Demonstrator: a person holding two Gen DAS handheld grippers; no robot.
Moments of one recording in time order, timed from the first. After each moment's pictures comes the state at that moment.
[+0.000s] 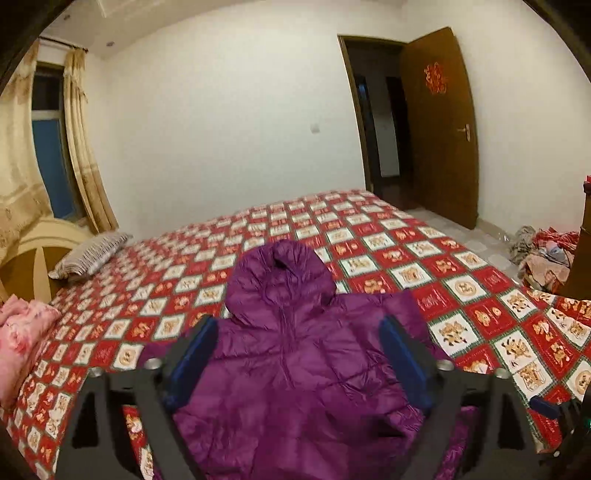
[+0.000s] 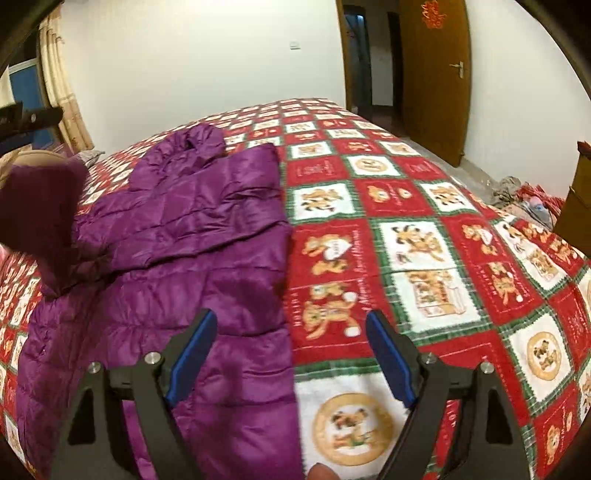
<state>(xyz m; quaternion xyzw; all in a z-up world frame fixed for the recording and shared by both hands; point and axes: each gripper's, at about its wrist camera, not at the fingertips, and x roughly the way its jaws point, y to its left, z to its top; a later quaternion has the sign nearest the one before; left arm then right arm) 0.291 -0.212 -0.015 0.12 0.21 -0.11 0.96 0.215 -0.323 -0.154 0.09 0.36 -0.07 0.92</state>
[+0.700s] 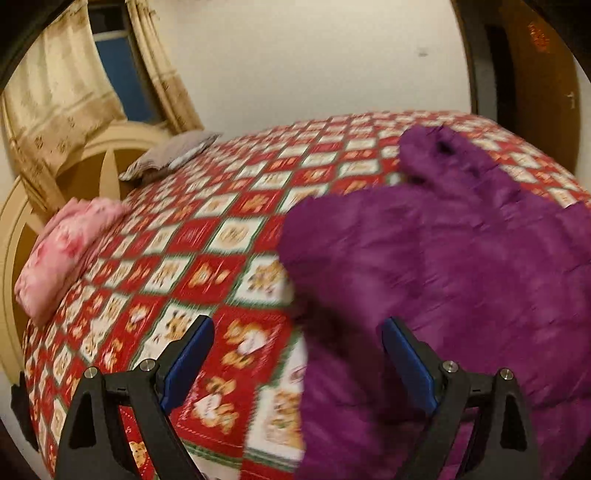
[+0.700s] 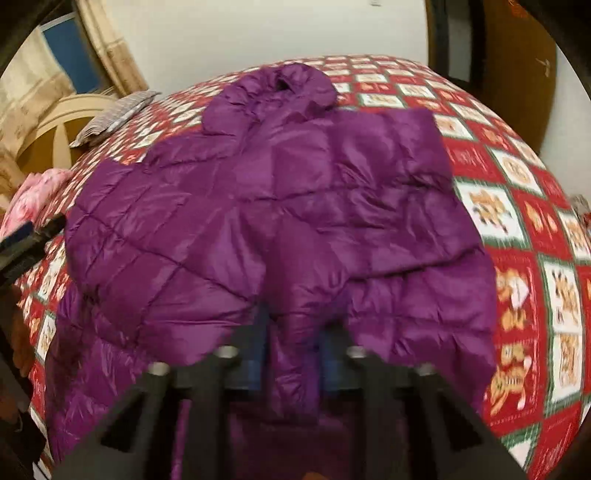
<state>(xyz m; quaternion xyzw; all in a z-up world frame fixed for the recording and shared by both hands) 0.365 0.001 -0.158 0.10 0.37 0.08 0.92 0.318 -0.220 -0.162 0.05 0.44 0.06 0.90</state>
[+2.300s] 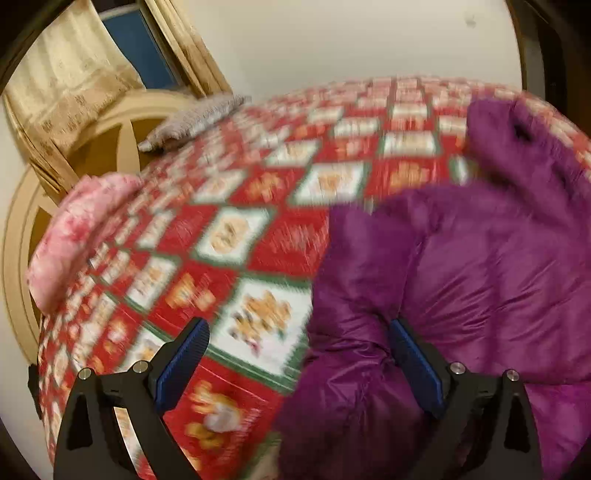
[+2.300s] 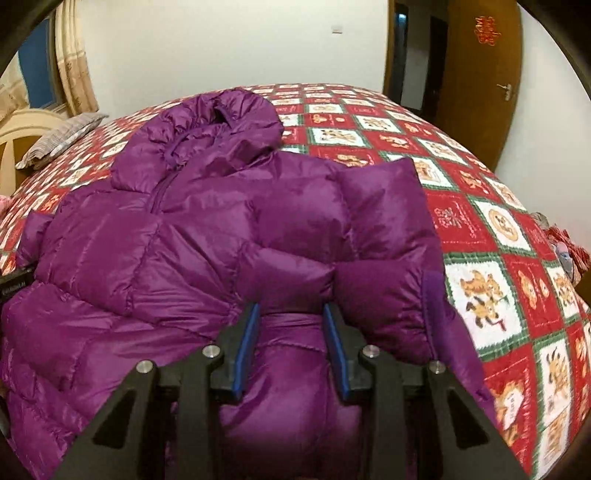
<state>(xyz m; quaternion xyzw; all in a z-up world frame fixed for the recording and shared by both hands) 0.484 -0.013 -0.173 0.09 0.40 0.17 0.90 0.403 -0.237 -0.177 0.02 0.40 -0.04 0.92</state>
